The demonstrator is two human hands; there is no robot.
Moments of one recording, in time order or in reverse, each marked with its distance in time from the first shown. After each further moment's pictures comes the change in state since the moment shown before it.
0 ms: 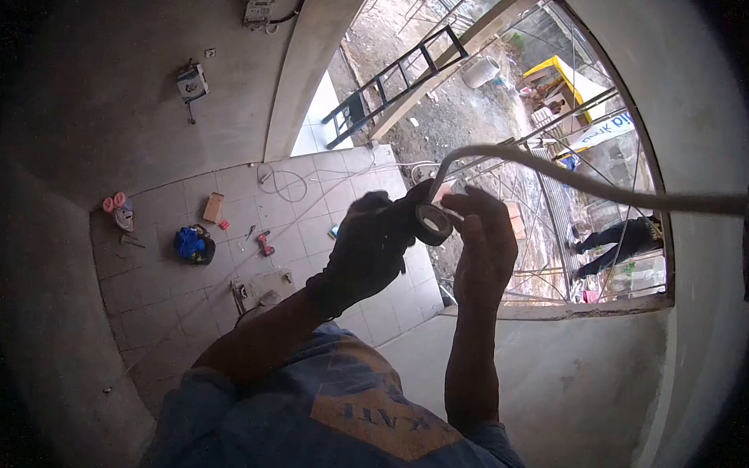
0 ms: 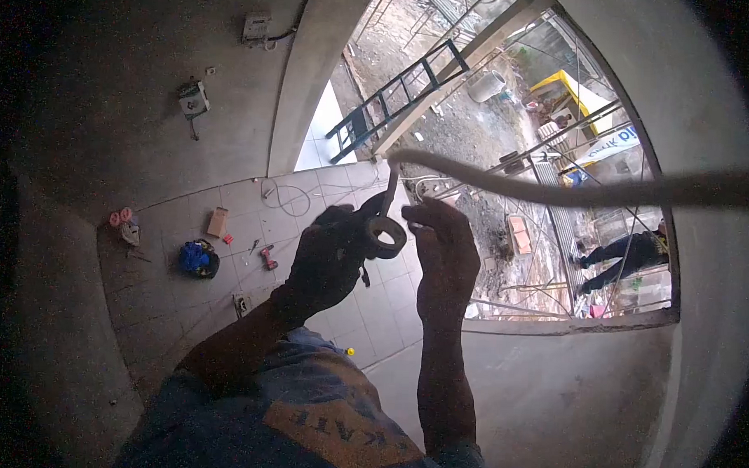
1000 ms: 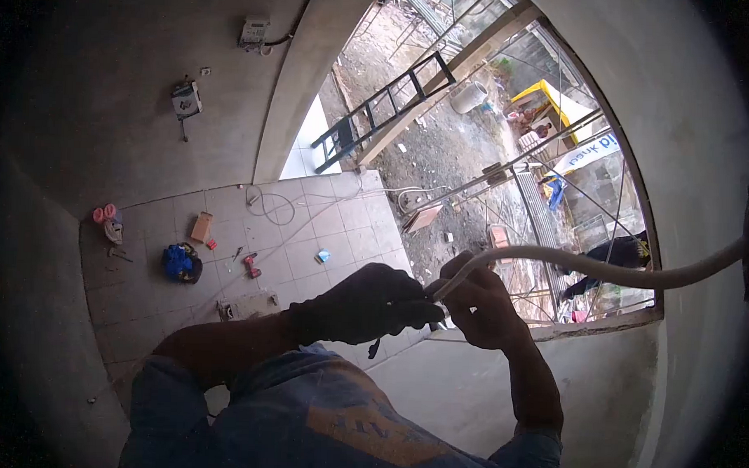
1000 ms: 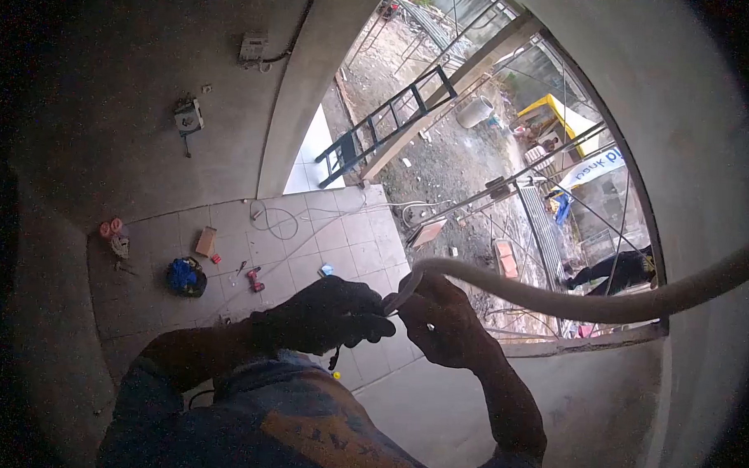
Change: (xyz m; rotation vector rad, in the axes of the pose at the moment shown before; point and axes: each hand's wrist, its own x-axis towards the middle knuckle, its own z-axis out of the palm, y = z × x) left_hand 0.008 0.042 -0.018 -0.595 -0.697 -0.481; right_hand 0.009 -0.052 -0.066 -0.650 -0.795 -0.309
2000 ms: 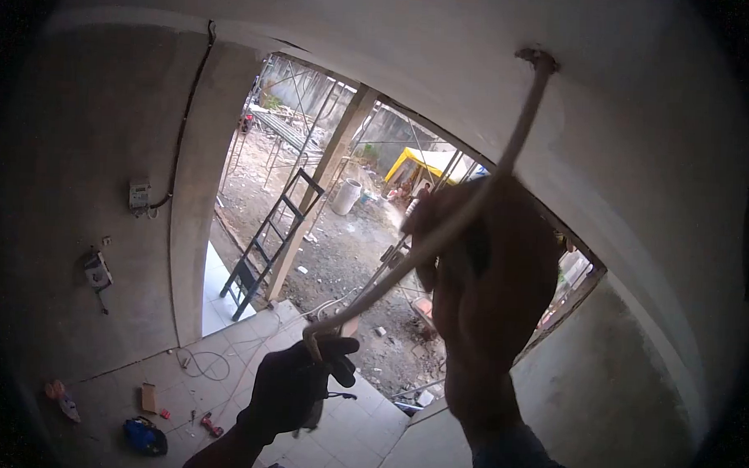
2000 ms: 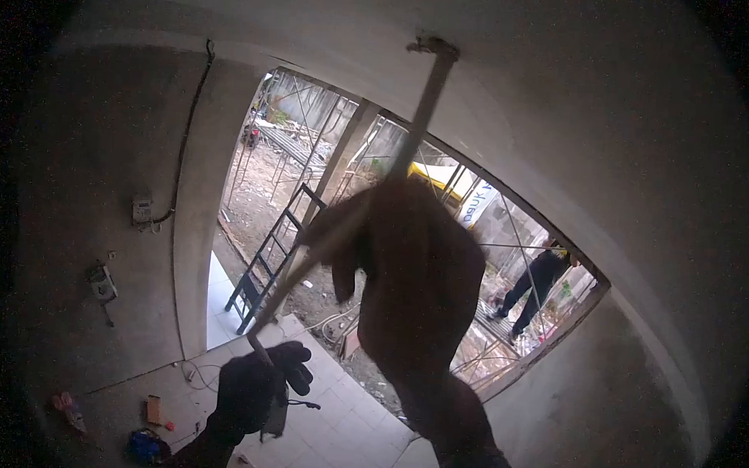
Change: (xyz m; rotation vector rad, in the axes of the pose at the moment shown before) left_hand 0.001 0.064 0.001 -0.071 0.207 0.438; right_hand 0.099 -0.151 -0.123 0.093 1.017 -0.196
